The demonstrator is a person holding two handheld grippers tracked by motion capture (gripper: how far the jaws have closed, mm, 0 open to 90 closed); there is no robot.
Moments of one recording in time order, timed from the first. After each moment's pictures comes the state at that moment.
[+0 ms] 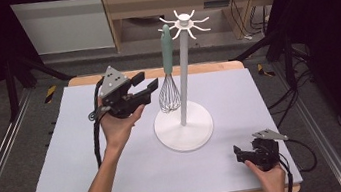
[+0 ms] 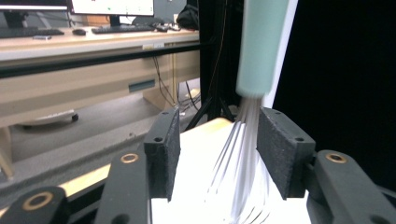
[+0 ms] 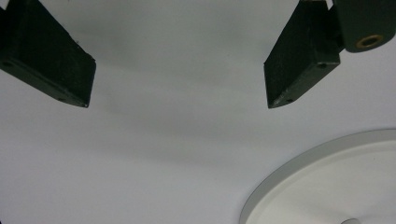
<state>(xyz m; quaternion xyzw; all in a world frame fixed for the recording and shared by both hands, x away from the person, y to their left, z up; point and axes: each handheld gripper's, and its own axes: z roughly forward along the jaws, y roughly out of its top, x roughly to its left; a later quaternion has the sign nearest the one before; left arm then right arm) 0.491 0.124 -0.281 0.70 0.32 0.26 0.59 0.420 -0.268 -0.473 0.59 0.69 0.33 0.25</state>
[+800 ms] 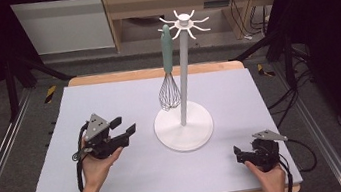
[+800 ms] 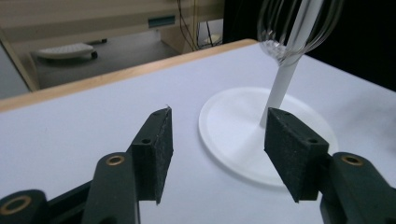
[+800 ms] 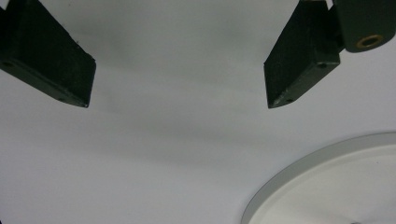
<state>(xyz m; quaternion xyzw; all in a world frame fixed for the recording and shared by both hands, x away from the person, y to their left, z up) 0.462 0.192 -0.388 0.74 0.38 0.24 0.50 0.419 -0.268 -0.474 0.59 0.70 0.33 0.25</state>
